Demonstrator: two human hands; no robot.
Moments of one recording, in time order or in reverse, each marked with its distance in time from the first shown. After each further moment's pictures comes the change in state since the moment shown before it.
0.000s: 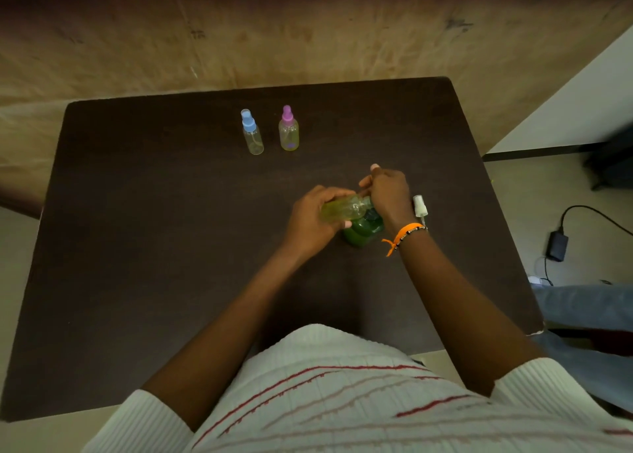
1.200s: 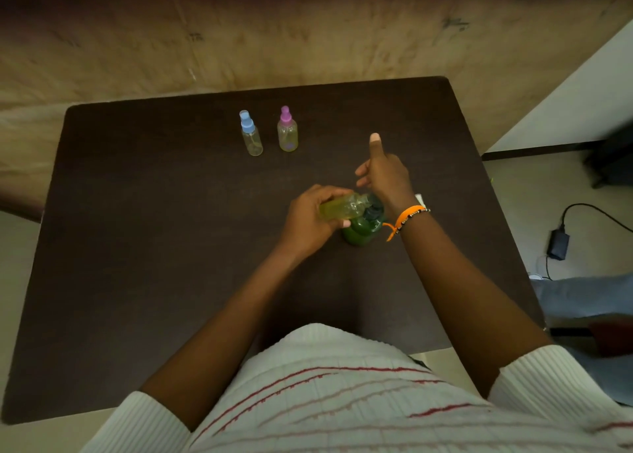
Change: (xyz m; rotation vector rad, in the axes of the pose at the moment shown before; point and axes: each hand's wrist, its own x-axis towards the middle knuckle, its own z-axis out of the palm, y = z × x) left_hand 0.002 -0.001 -0.003 -0.048 -0.005 0.001; right_hand 0.006 -0.020 -0.002 -0.140 -0.011 -0.081
